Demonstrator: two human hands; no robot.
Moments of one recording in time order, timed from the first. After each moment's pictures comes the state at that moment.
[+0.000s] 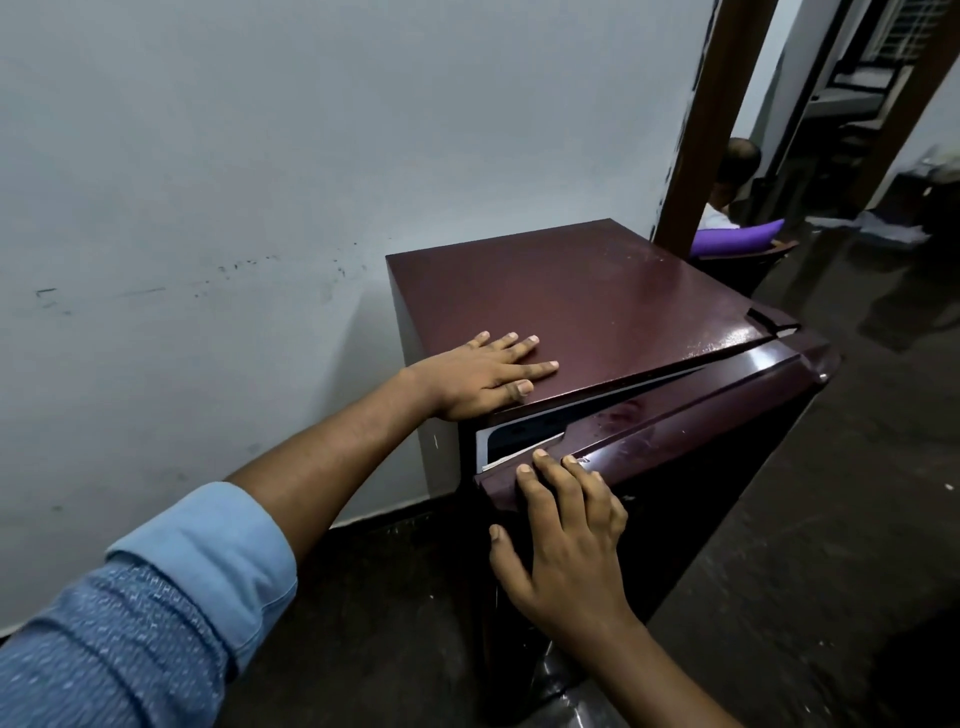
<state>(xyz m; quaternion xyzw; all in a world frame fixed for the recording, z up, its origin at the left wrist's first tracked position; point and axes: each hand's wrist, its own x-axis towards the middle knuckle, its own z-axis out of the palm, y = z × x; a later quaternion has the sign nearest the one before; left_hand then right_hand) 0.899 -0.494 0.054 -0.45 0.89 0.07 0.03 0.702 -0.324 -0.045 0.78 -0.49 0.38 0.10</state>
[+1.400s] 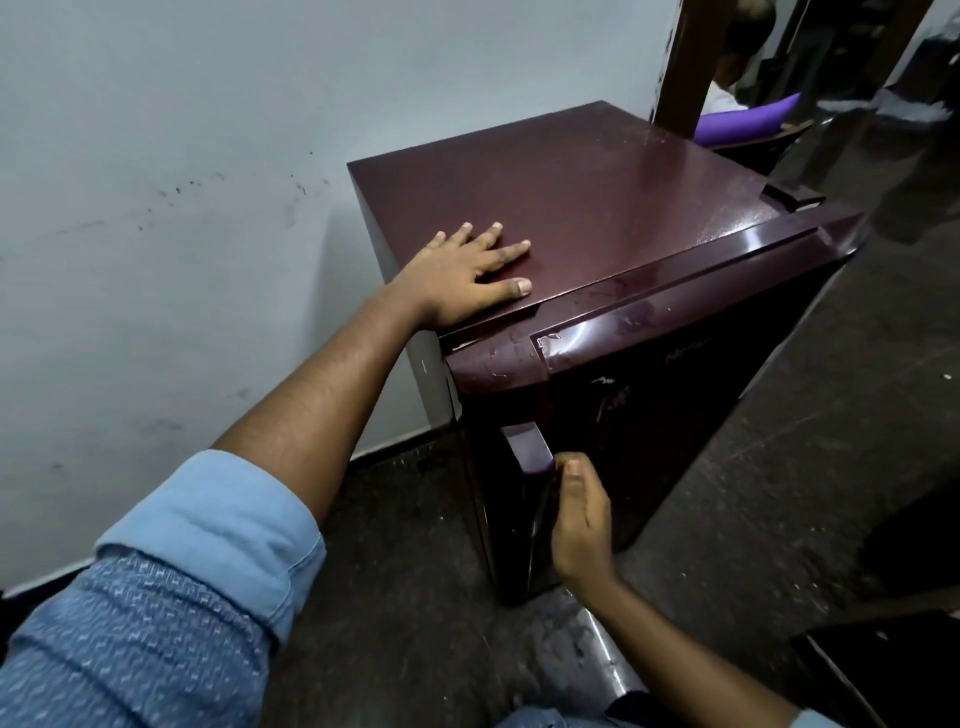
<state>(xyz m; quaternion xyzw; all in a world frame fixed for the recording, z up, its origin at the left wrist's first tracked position) 0.891 -0.496 0.045 -0.57 0.81 0.09 -0.03 0.696 -0.313 -0.148 0.52 -0.48 0.56 -0.42</state>
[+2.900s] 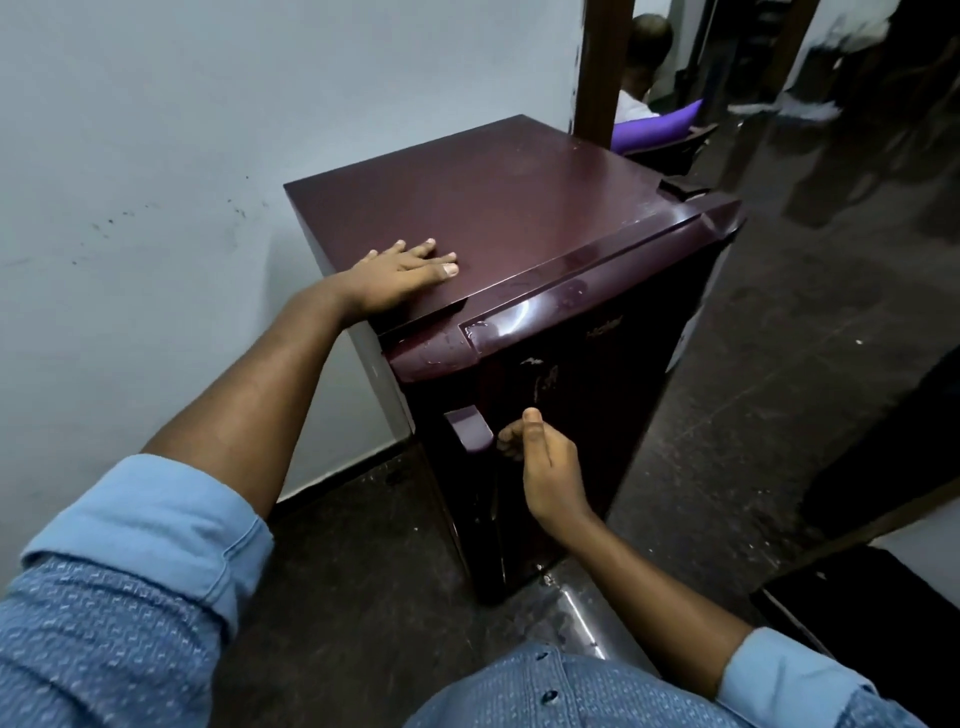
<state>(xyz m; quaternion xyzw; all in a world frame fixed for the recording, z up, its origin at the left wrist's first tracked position) 0.879 -0.474 0.073 -0.60 0.76 0.23 -0.04 0.663 -0.321 -0.116 0.54 -0.53 0.50 -0.41</state>
